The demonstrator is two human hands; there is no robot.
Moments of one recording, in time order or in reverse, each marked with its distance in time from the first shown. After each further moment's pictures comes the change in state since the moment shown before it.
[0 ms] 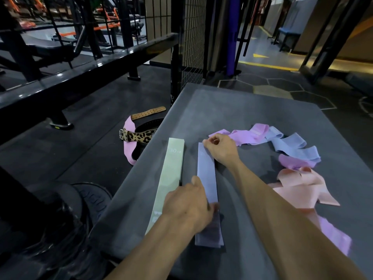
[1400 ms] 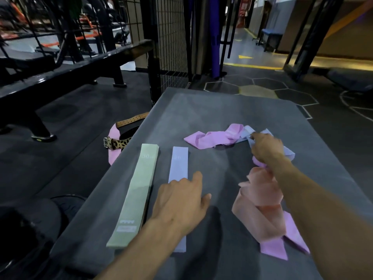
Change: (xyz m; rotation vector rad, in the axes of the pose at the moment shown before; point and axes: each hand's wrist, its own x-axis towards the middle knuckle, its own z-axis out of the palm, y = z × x) left_hand 0.005 0.053 0.007 0.133 0.358 0.247; right_hand 0.025 0.113 -0.162 -0.815 0.071 0.047
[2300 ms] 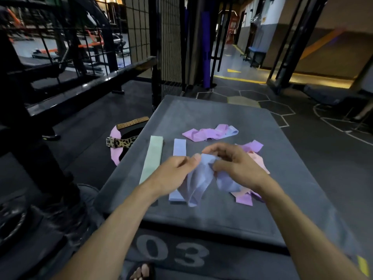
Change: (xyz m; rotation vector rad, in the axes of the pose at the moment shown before) left_hand -0.083 -0.022 -0.058 -1.099 -0.100 0.036; right_hand -0.260 -0.064 -0.145 1.223 -0.337 -0.458
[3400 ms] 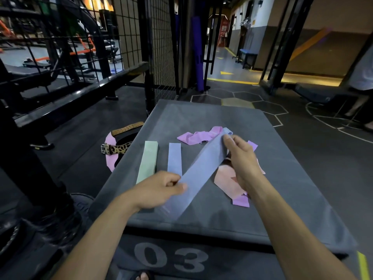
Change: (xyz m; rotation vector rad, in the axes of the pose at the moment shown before) left_hand -0.011 -0.017 -0.018 0.197 -0.257 -0.028; right_hand 0.017 0.013 -0.005 0.345 0.565 0.173
